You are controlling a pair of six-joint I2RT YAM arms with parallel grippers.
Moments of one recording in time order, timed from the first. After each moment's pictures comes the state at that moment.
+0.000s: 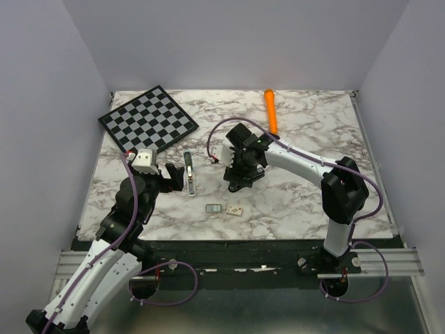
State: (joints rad) left arm -0.50 0.48 0.53 -0.22 -0.23 -0.27; right arm 0.77 1.86 1.45 -0.79 -0.11 -0.62
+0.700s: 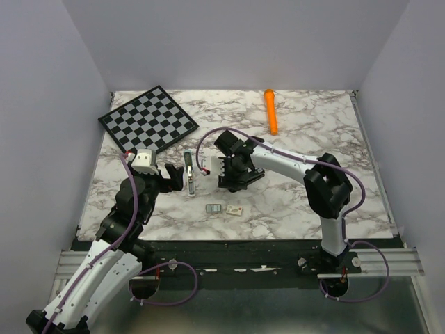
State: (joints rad) left arm -0.50 0.47 0.53 -0.22 -0.25 -0.27; right arm 0.83 1.98 1.53 -0.81 -0.11 -0.78
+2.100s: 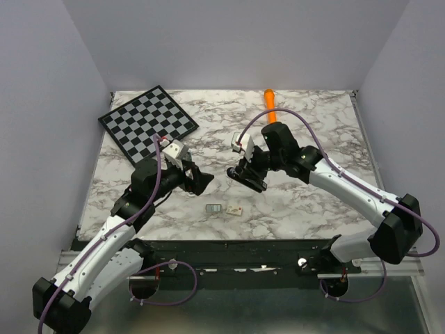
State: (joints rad) left arm -0.50 0.71 0.57 -0.05 0.26 -0.25; right arm 0.72 1.42 1.20 -0.52 -0.37 -0.46
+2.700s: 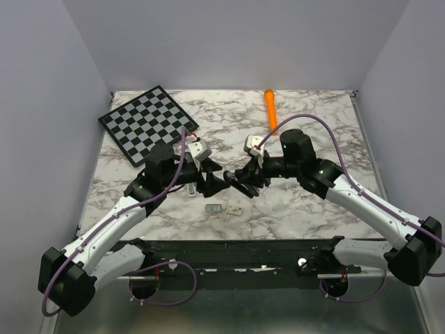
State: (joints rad) left arm -0.54 0.95 0.71 0.03 0.71 -0.08; right arm 0.72 1.18 1.01 -0.31 -0.57 -0.33
